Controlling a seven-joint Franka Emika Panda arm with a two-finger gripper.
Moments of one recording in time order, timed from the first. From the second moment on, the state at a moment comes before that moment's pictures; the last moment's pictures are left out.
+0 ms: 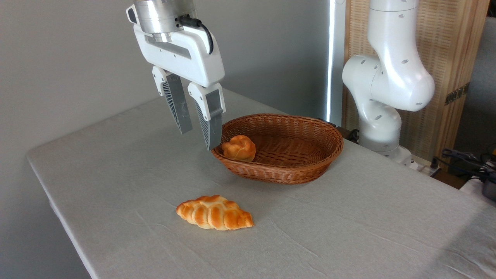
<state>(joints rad) -0.08 0.00 0.02 -1.59 -0.01 1.58 0.70</state>
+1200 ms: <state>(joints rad) -0.09 0.01 0.01 -1.68 0.00 1.61 1.10</state>
